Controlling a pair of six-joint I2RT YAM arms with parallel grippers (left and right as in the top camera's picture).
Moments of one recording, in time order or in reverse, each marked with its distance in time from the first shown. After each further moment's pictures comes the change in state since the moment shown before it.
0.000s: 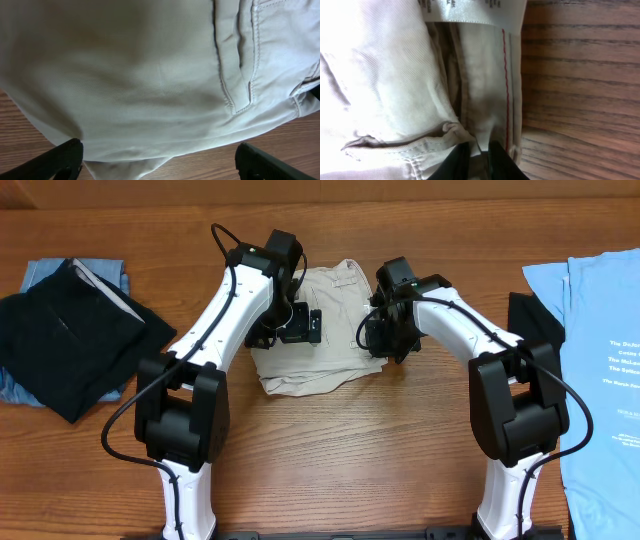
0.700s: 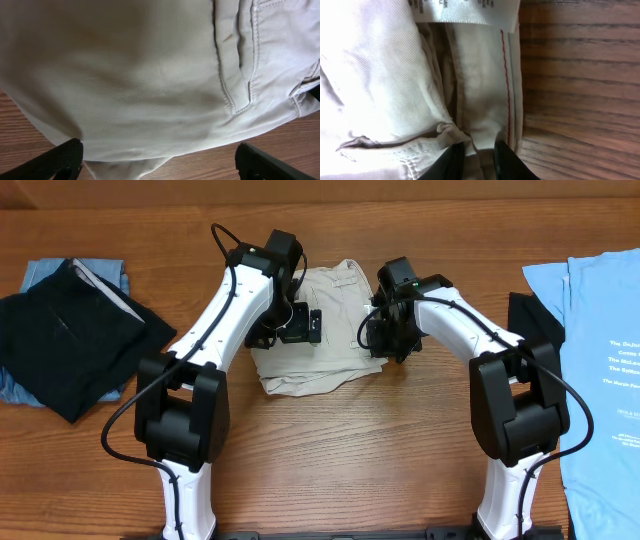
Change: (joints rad) left arm 0.000 0.000 0.000 0.000 0.000 0.000; right arm -0.006 0.000 -0.001 -0.002 -0.004 0.000
